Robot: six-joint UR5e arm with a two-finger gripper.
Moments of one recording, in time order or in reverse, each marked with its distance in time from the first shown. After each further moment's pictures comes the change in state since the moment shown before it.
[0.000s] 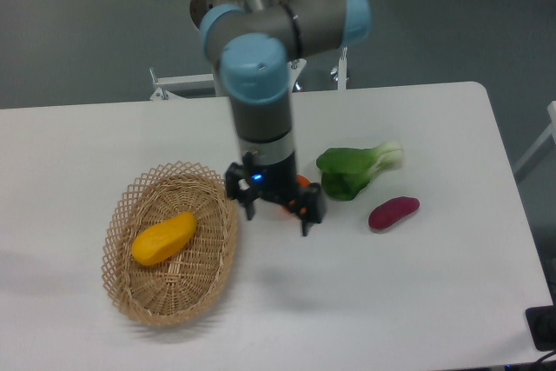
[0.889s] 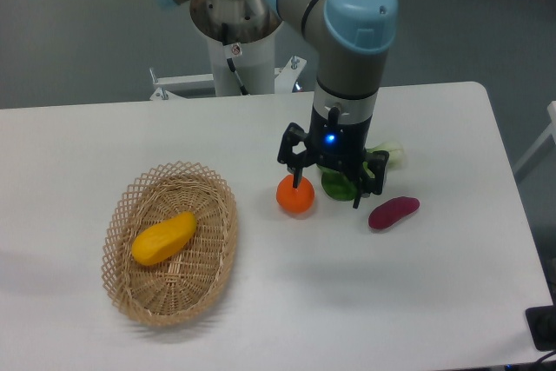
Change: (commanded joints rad) arm 0.101 0.017 0.101 -0.186 -0.186 0.058
